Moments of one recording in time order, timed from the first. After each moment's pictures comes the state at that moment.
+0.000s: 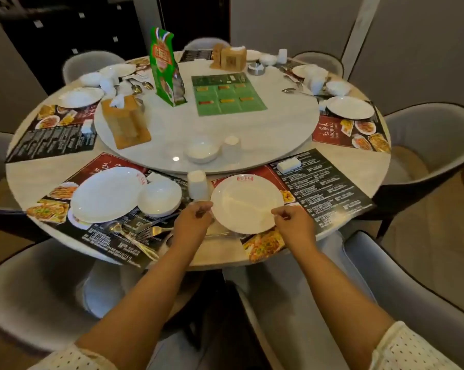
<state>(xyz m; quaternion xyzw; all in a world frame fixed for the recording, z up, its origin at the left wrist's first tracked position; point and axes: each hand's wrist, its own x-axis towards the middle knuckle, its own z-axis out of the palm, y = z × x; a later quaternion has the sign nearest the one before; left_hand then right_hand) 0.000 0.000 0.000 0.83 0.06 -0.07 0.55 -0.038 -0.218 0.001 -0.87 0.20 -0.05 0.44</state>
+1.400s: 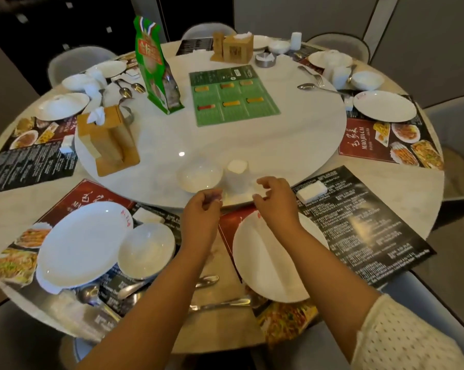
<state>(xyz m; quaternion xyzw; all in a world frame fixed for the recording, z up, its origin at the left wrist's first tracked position) 0.137 -0.048 0.020 0.81 0.09 0.02 0.58 0.153 -0.204 0.000 -0.88 0.12 -0.10 0.45</state>
